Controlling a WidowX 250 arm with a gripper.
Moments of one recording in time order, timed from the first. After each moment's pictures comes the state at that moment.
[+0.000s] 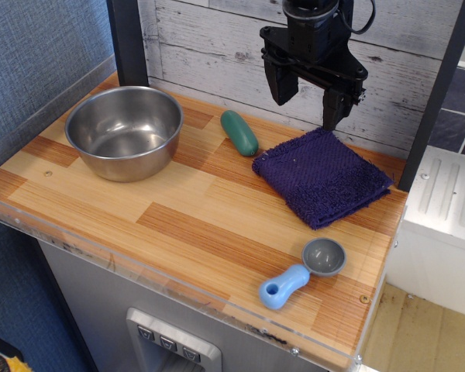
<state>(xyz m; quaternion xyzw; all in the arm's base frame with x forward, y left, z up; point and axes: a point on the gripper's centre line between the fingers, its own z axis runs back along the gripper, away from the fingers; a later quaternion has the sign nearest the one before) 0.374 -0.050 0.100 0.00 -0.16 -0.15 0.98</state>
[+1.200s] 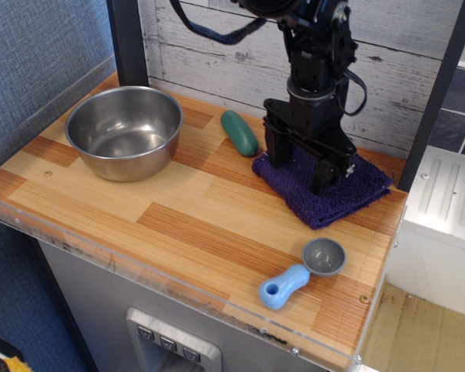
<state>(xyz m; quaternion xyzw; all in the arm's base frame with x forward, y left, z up) 0.367 -0.058 0.026 0.00 -0.09 -0.17 0.98</state>
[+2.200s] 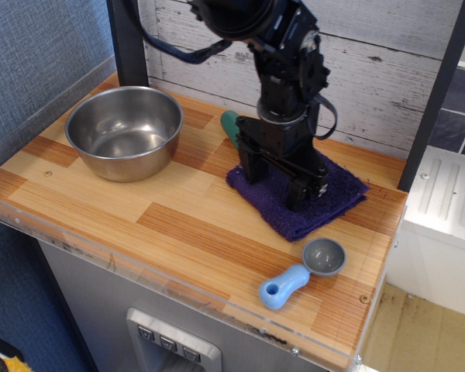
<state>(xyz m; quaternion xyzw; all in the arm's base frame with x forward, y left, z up) 0.328 -0.033 0.014 0.03 -0.07 -0.14 0.99</state>
